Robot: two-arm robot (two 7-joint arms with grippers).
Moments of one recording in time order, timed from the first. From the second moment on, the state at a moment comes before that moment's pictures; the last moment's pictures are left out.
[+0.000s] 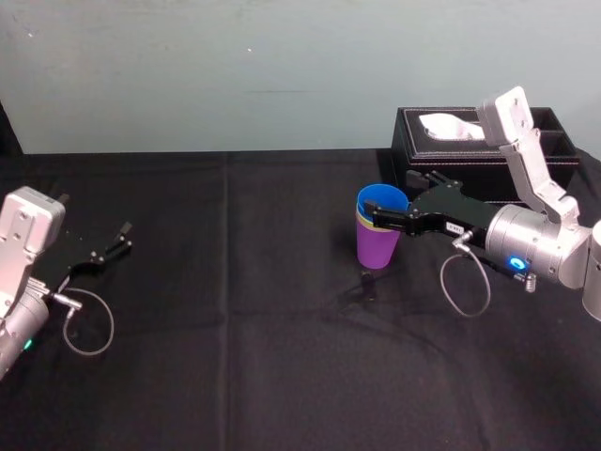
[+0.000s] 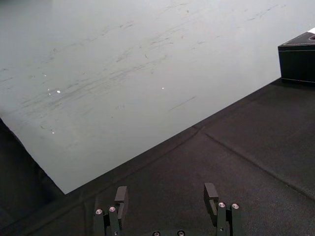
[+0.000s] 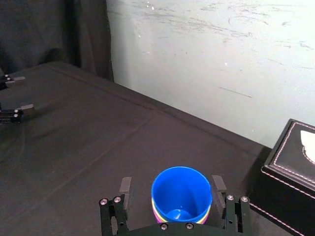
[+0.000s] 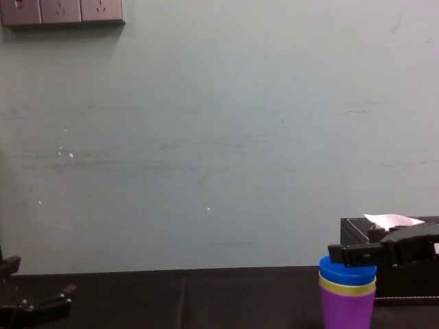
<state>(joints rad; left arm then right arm) -0.20 0.60 0.45 -1.41 -0.25 -0.12 0.03 0.40 0.52 -0.41 -1.43 0.46 0.28 0.44</state>
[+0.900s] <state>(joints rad) -0.20 0.60 0.45 -1.41 -0.25 -0.12 0.03 0.25 0.59 -0.24 -1.44 0.50 0.19 0.38</state>
